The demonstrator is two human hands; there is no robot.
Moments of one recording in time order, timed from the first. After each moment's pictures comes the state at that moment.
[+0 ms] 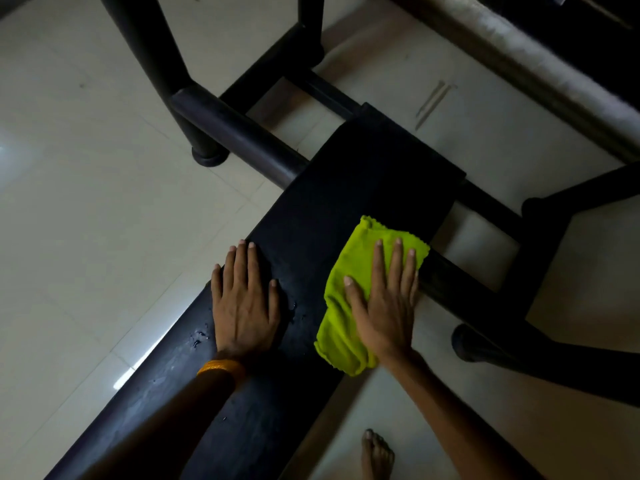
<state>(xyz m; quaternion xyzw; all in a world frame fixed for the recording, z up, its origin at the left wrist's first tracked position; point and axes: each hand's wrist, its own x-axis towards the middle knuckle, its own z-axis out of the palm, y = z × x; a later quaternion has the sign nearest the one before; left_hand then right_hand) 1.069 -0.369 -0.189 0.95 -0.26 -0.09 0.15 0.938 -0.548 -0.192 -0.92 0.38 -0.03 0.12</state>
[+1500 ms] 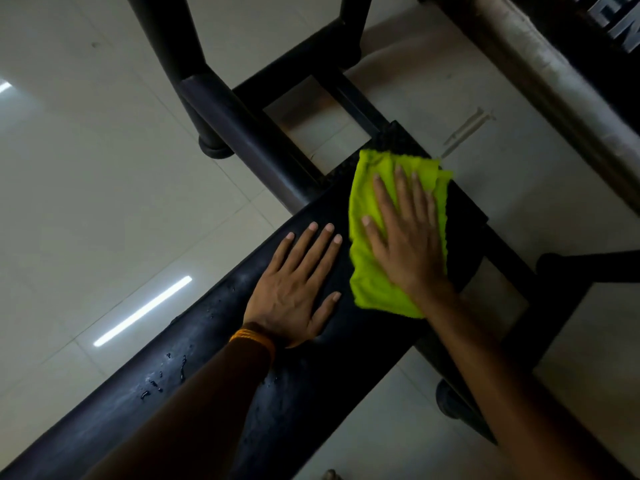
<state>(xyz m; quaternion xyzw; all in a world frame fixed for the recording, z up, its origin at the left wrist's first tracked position) 1.121 -0.476 -0.207 0.87 -0.47 -0.07 0.11 1.090 -0.701 -0.176 -0.98 0.18 0.01 0.03</state>
